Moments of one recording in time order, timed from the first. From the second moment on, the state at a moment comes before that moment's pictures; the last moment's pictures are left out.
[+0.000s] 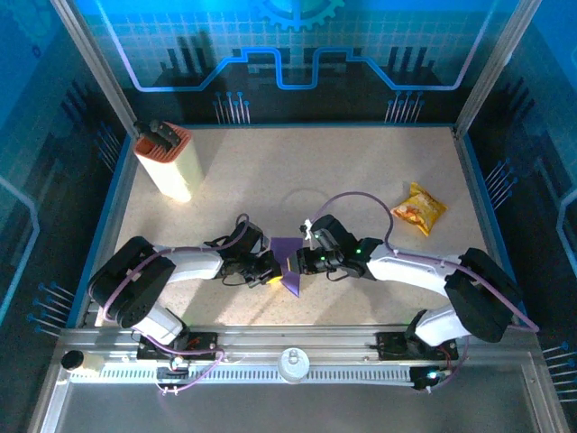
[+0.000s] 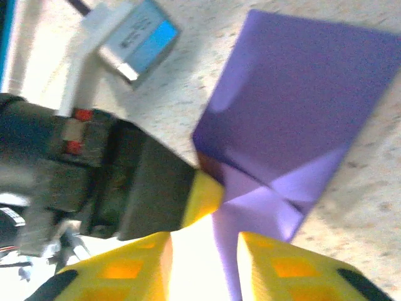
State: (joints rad) left arm -0.60 1.55 0.55 -0.03 0.51 -1.05; right arm 0.84 1.43 0.73 -0.13 -0.29 0.69
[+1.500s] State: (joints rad) left arm -0.61 1.50 0.50 -0.02 0.46 -1.05; right arm 0.95 1.67 0.71 -0.05 -0.37 0.80
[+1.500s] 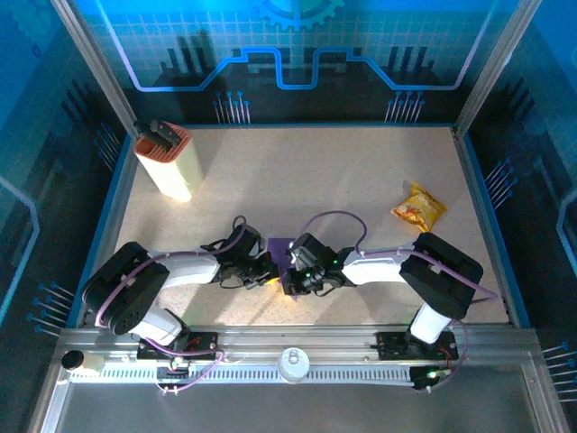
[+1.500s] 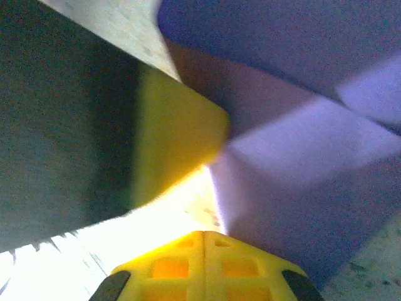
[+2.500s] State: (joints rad) left arm -0.61 1.44 0.44 0.03 0.40 -1.08; right arm 0.99 1.62 0.64 0.01 -0.36 0.79
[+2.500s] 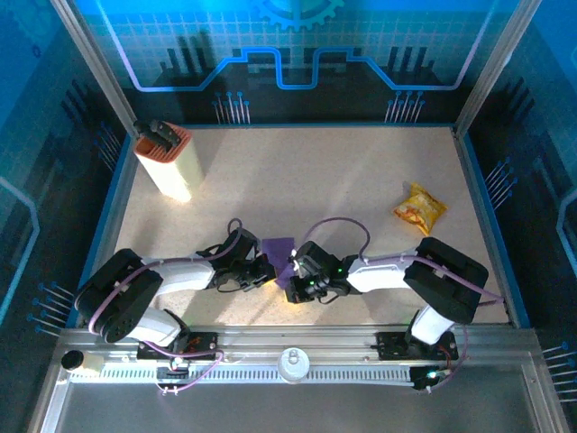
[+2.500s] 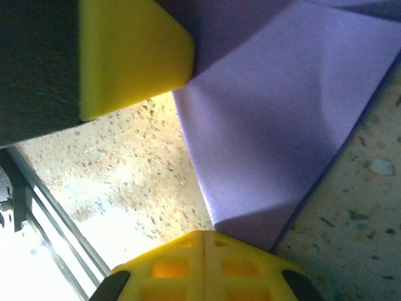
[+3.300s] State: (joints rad) left arm -0.61 1.43 0.39 0.11 0.40 -1.11; right arm 1.02 1.58 0.63 -0.01 -0.32 0.75
